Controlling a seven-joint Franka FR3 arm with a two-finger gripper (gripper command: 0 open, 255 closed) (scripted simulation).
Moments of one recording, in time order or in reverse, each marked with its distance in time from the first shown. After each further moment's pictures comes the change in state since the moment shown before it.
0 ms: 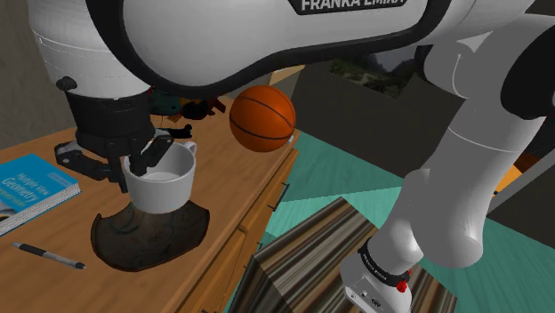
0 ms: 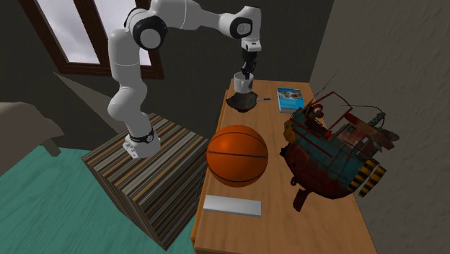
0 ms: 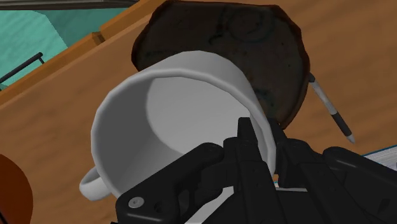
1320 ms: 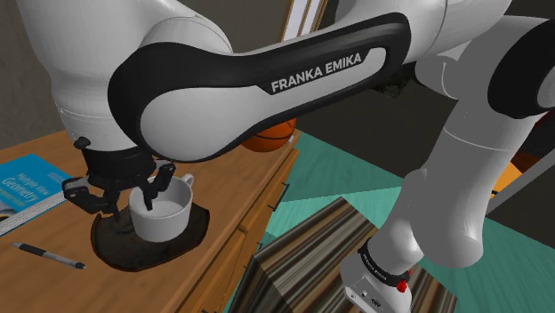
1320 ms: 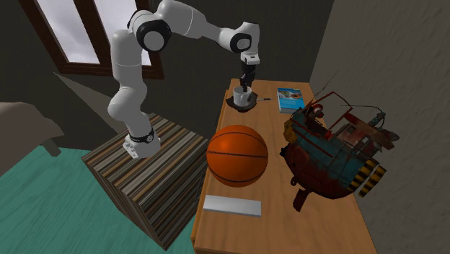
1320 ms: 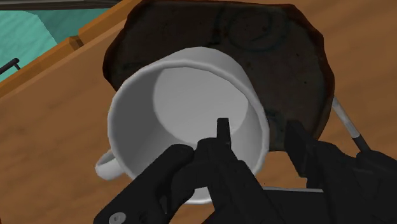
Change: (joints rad) arm 0.003 0.040 -0.008 -0.116 -0.029 0.150 0.028
